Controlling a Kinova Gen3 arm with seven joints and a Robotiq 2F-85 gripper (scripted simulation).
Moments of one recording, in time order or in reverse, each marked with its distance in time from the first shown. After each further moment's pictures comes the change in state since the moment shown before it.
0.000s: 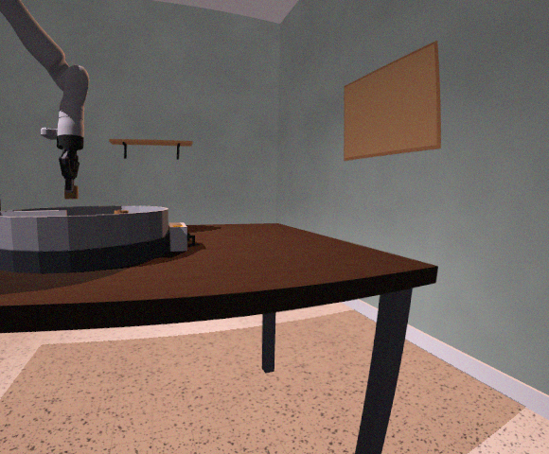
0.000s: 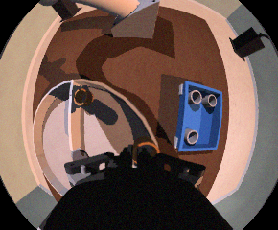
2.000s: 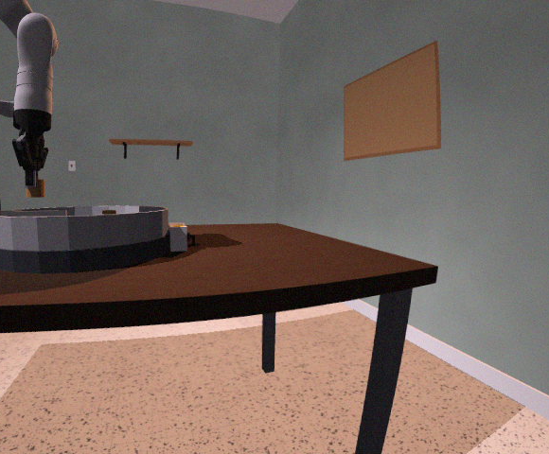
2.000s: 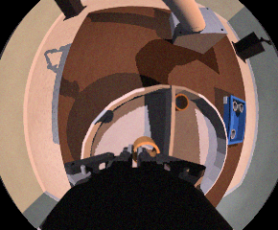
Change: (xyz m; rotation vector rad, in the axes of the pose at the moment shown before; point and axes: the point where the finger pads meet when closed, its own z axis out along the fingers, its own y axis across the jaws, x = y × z) arm 0.016 -0.230 -0.003 -0.023 0.004 0.021
